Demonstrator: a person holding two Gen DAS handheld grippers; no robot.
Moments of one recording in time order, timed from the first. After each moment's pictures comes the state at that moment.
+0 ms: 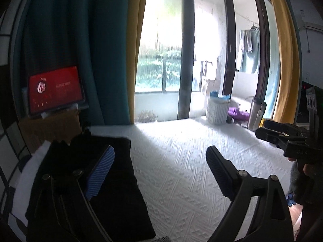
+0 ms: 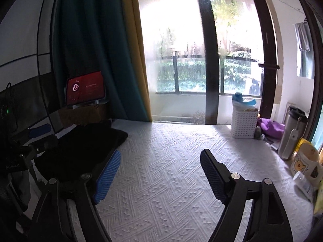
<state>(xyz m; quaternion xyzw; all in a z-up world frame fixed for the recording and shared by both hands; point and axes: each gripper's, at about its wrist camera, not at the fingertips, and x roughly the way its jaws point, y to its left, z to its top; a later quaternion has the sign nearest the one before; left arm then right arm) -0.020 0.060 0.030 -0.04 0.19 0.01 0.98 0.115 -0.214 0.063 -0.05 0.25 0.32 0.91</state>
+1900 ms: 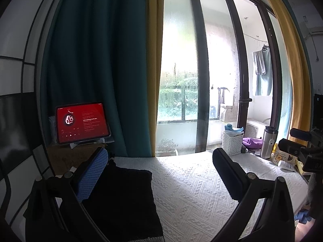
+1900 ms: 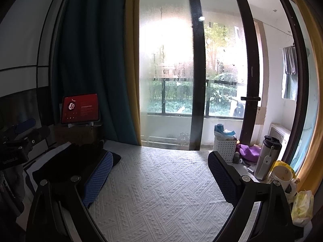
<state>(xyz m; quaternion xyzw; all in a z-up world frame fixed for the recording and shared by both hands) -0.056 0.058 0.077 -0.02 0.10 0.09 0.99 0.069 -0.217 0.130 -0.07 0.17 0.27 0.94</state>
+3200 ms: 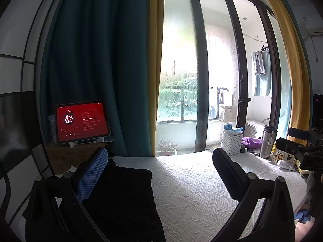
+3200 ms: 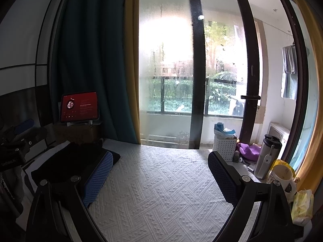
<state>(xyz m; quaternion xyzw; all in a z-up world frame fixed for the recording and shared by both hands) -0.058 0.061 0.074 -0.02 0.10 0.09 0.99 0.072 -0.213 0.128 -0.07 0.18 0.27 0.94</state>
